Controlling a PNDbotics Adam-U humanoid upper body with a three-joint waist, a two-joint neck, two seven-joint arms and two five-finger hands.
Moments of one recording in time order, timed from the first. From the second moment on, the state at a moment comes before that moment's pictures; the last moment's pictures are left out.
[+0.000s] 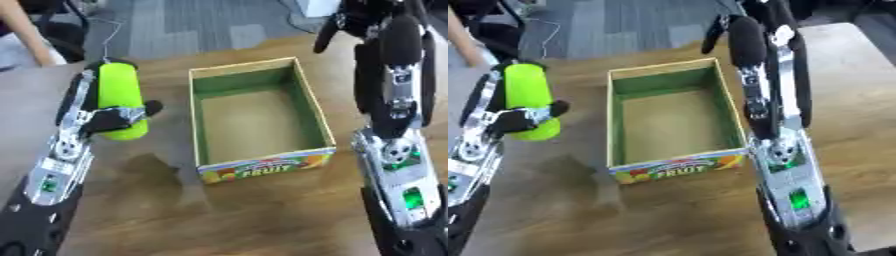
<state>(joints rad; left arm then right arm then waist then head) -0.40 0.39 -0.05 -1.55 0.00 -0.21 0.07 -0.43 -0.03 0.25 -1.96 0.27 -0.35 0.00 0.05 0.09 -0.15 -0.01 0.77</state>
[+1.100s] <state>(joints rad) -0.51 0.40 -0.13 -1.50 0.08 -0.22 0.00 -0.43 -0.02 0.25 -1.95 0.26 -0.36 0.01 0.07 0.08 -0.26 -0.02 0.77</state>
